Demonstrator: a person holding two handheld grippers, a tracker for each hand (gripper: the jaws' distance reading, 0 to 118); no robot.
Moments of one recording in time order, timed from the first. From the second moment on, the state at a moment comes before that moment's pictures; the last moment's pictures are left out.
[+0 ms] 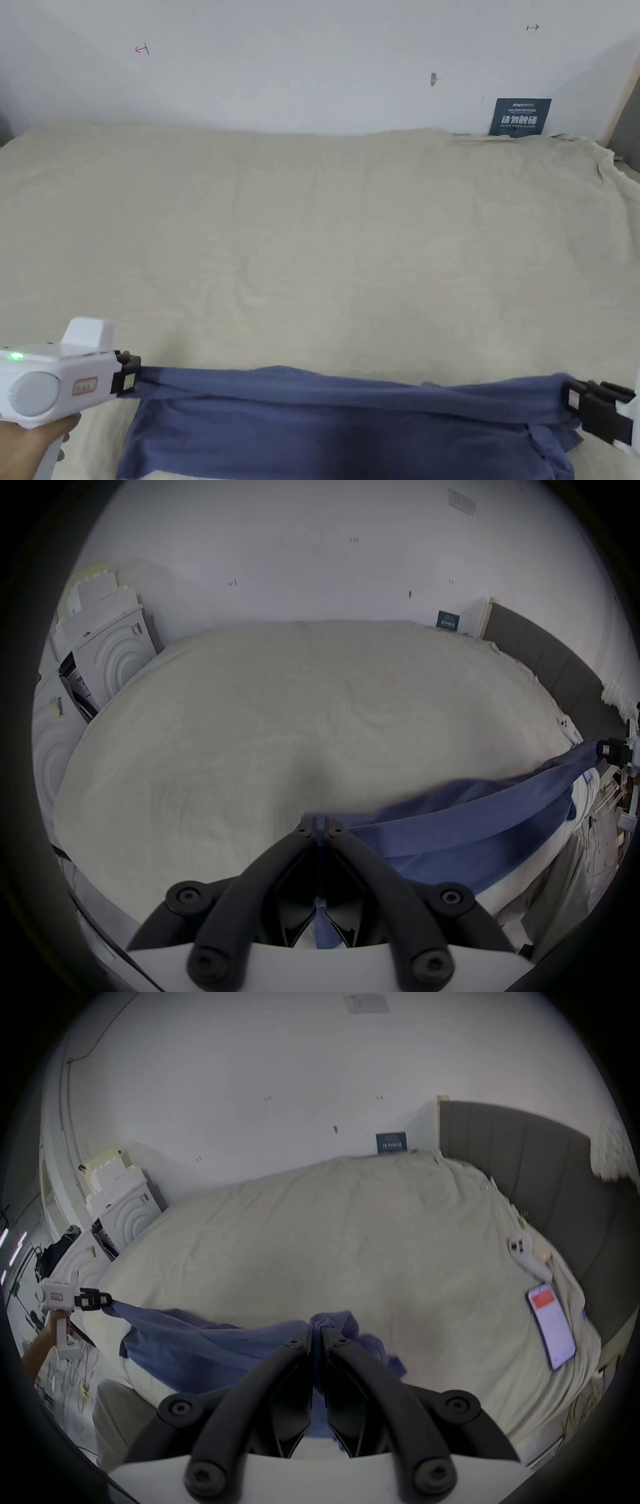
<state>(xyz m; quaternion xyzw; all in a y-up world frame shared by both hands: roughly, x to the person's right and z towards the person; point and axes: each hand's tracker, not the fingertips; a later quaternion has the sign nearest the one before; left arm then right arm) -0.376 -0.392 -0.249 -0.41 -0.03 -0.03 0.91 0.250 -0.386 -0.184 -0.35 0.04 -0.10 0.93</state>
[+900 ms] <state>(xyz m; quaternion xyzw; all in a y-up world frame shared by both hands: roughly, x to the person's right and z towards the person) -0.370 -0.443 -0.218 -0.43 0.01 0.01 0.90 0.221 -0.424 -0.159 -0.37 -0.04 -0.07 0.92</state>
